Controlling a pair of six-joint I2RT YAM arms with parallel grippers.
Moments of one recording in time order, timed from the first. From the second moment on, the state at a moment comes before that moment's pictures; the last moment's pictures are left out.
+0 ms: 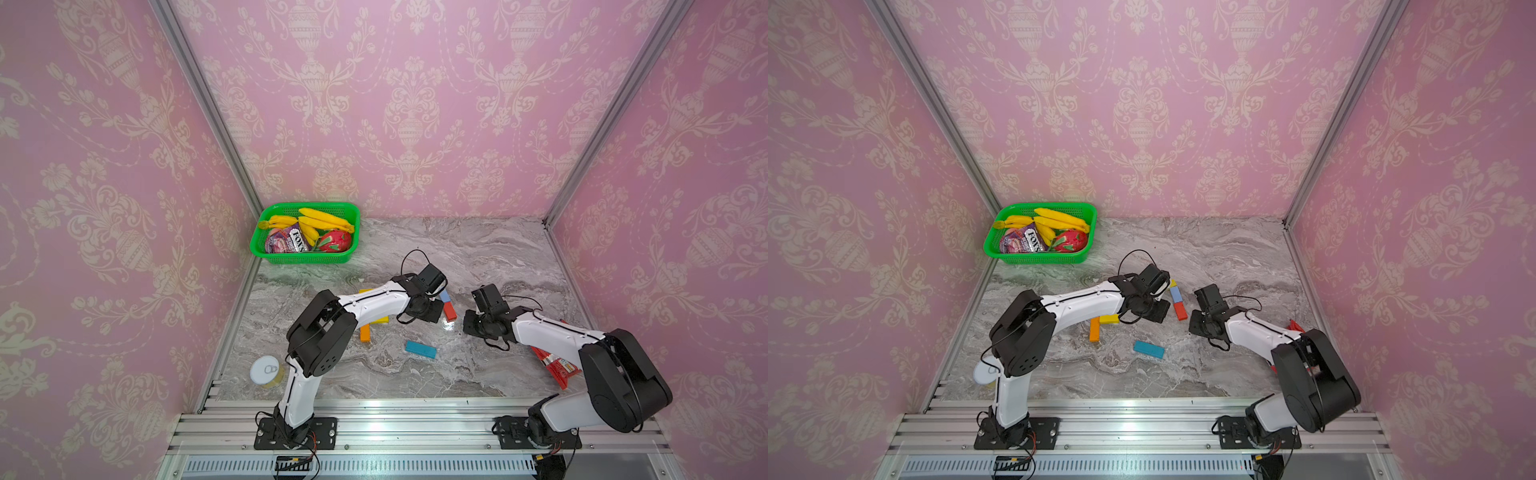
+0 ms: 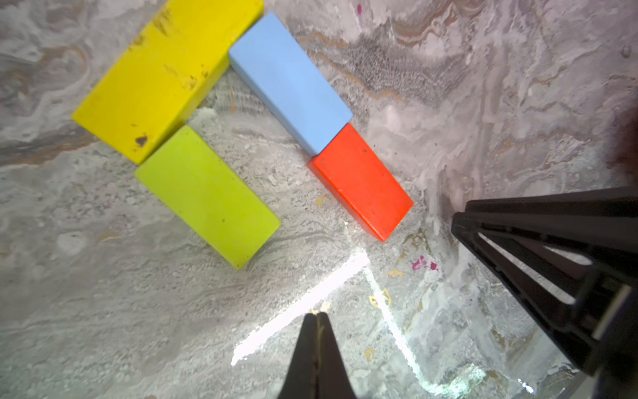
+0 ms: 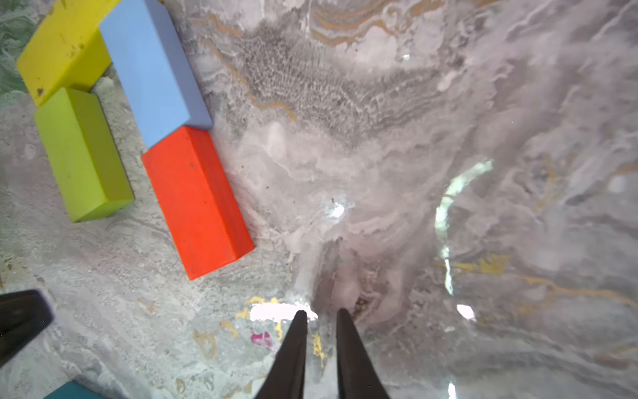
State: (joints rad) left arm -0.82 1.98 1.45 -0.54 0.11 -0.42; right arm 0.44 1.46 0.68 -0.33 0.01 0.59
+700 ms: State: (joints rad) left arm -0.75 1.85 1.30 -0.49 0.01 -0.42; right arm 0.41 1.66 0.87 -0.34 -0.09 0.49
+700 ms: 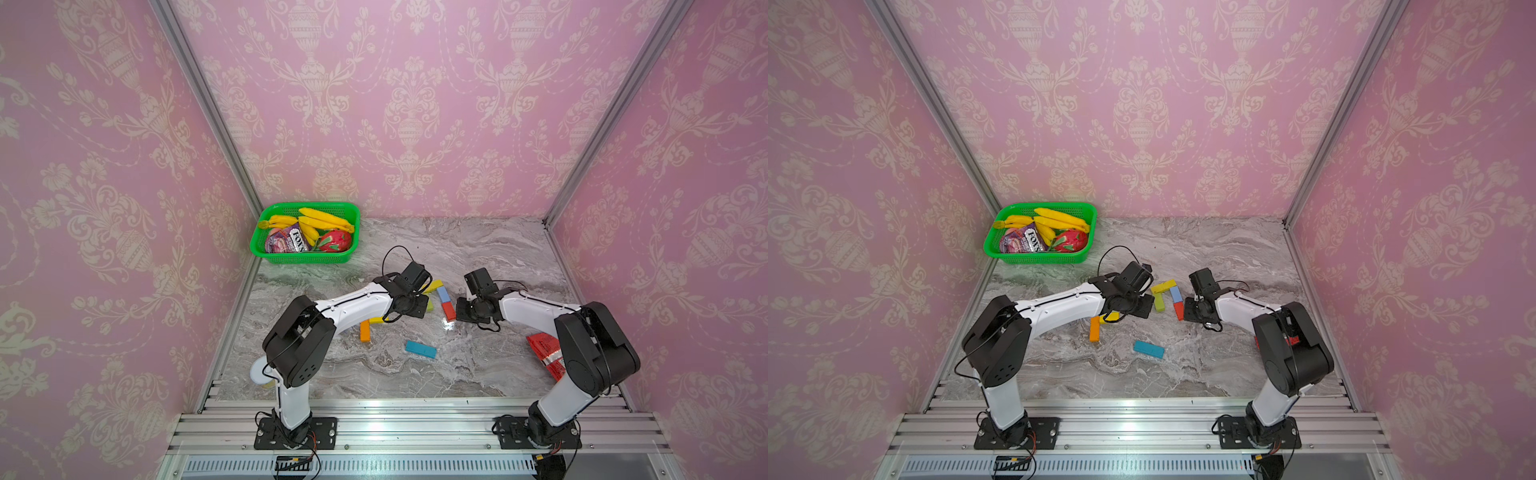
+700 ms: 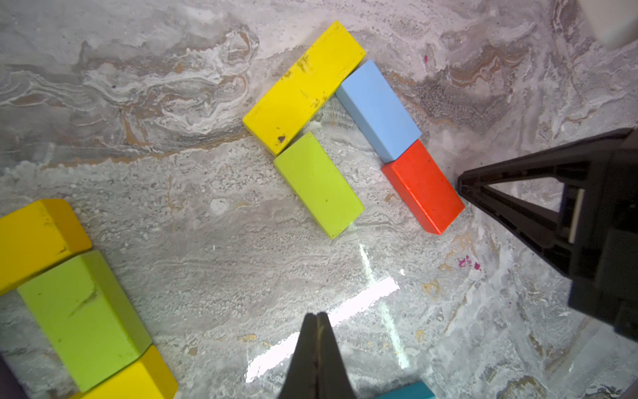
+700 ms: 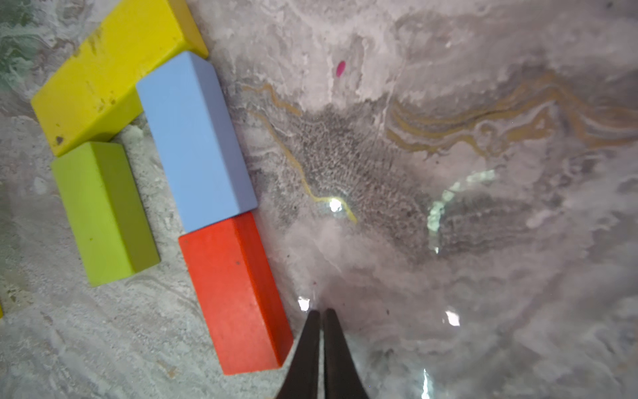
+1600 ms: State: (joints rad) left arm -0.69 1.84 1.20 -0.41 0.05 -0.44; right arm 0.54 1.67 0.87 -0.34 -0.12 0.58
